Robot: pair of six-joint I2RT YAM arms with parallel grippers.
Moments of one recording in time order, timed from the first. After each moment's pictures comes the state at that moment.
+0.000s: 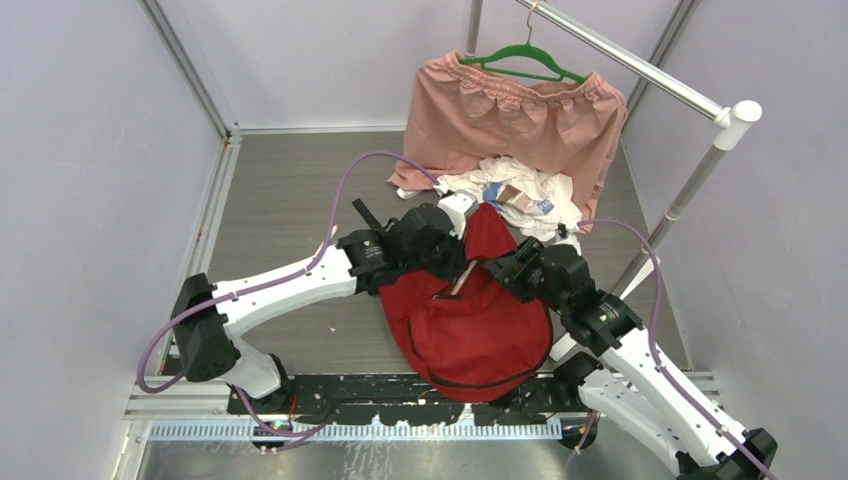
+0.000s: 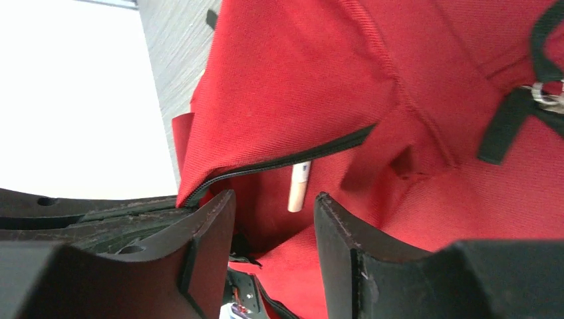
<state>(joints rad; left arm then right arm) -1.07 1.51 1.32 -0.39 -0.08 -0.43 0.57 0.66 0.62 -0.48 0.05 1.16</state>
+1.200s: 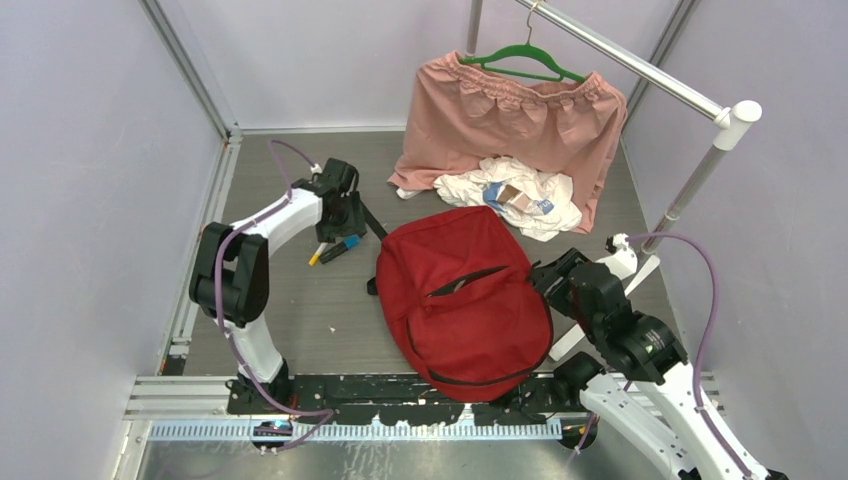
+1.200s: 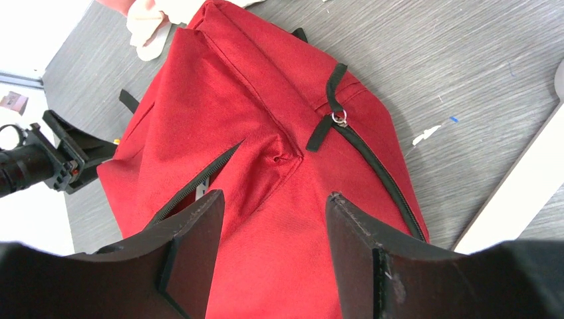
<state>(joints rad) -0.34 1.77 1.26 -0.62 -0.14 -0.53 0.57 0.49 0.77 -0.93 0.42 1.01</state>
